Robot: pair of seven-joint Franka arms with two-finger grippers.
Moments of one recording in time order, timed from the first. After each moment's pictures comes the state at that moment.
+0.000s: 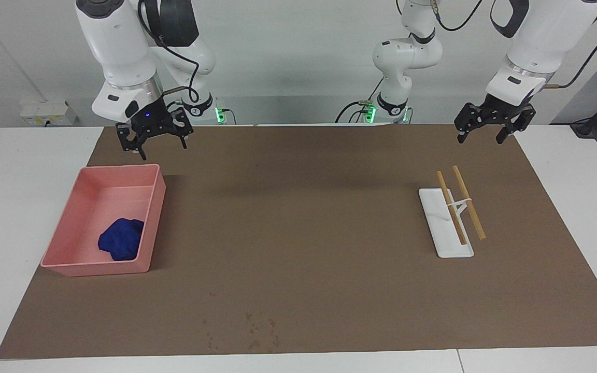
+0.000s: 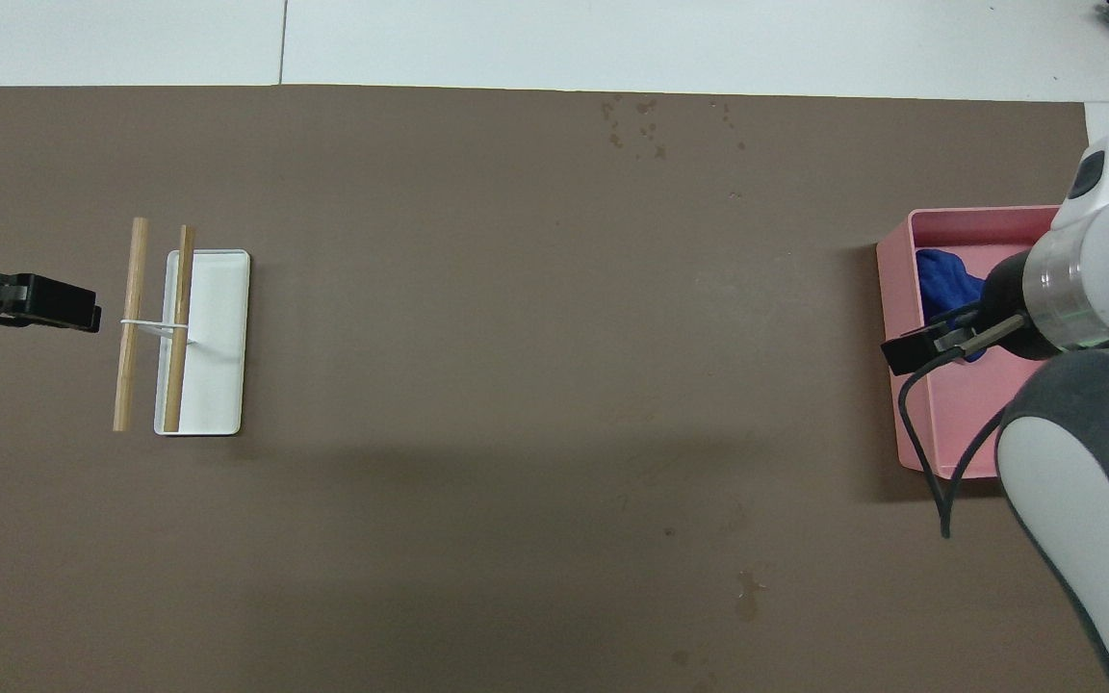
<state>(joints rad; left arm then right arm) 0.04 -0.05 -0.10 -1.64 0.01 1.61 0.05 -0.54 -0.07 0.67 -1.71 0.01 1.67 -0.23</state>
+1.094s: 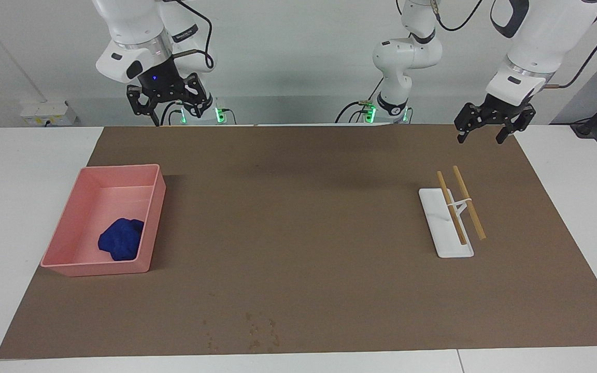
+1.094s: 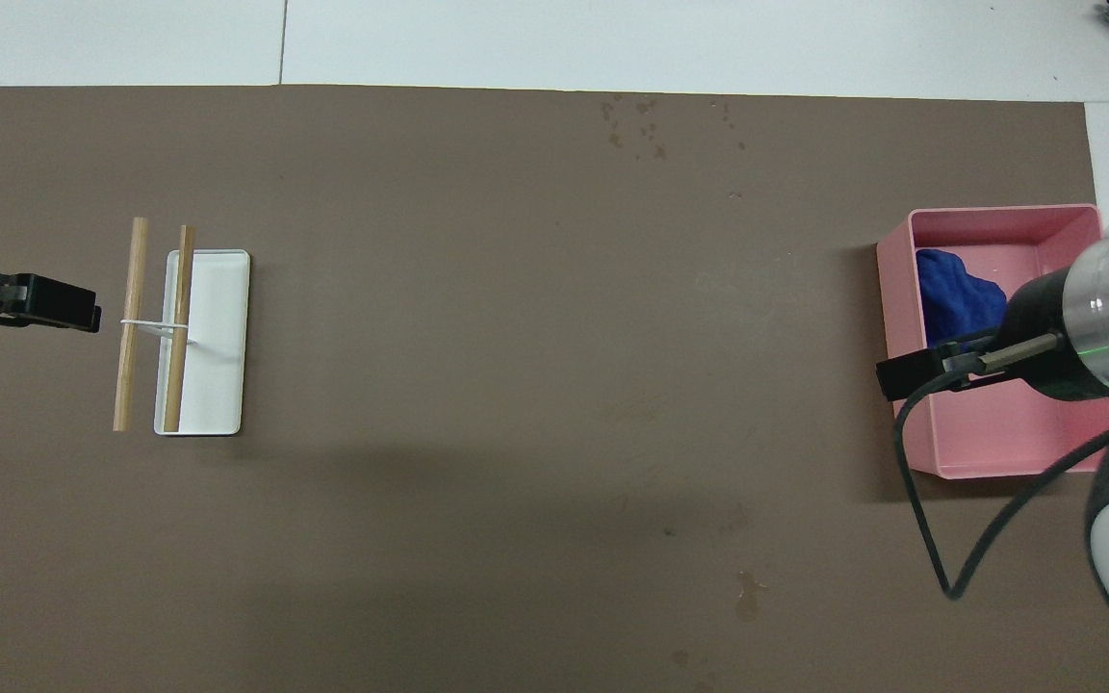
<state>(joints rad) 0.04 -0.05 -0.10 -1.64 0.01 1.61 0.05 -0.23 -0.09 0.39 -1.59 0.08 1.49 -0.04</state>
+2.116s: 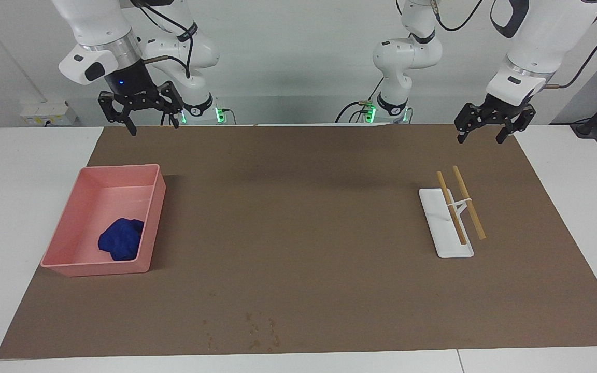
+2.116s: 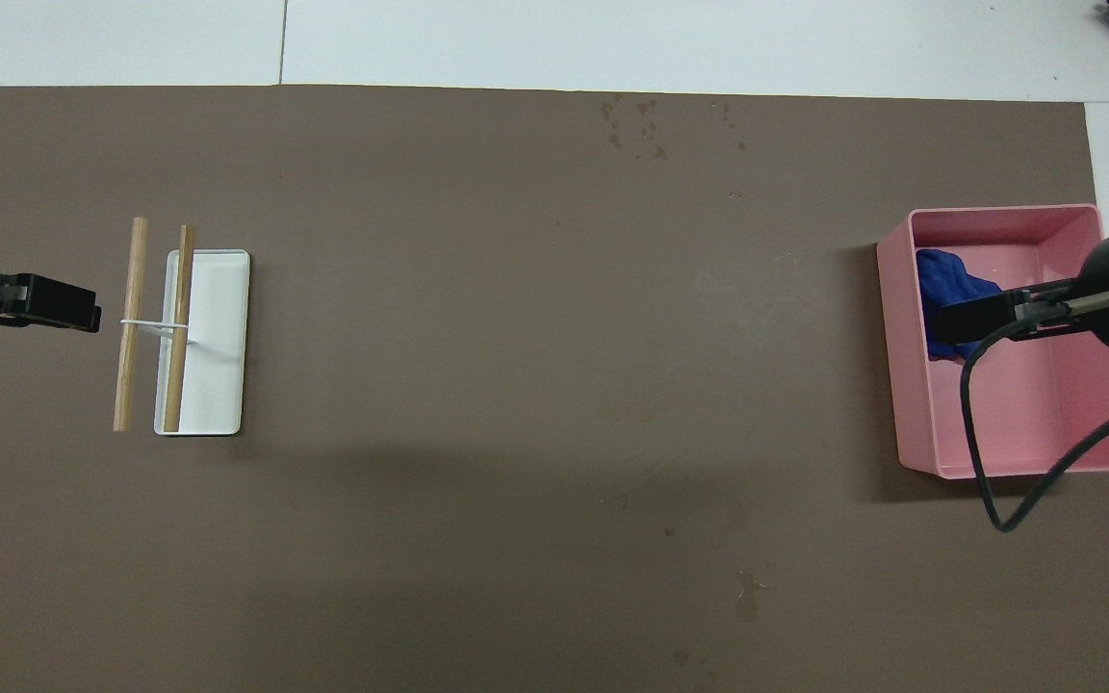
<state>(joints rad) 0.04 -0.05 -0.10 -1.64 0.01 1.61 0.05 0.04 -0.07 0.05 -1.61 0.06 1.60 -0.03</state>
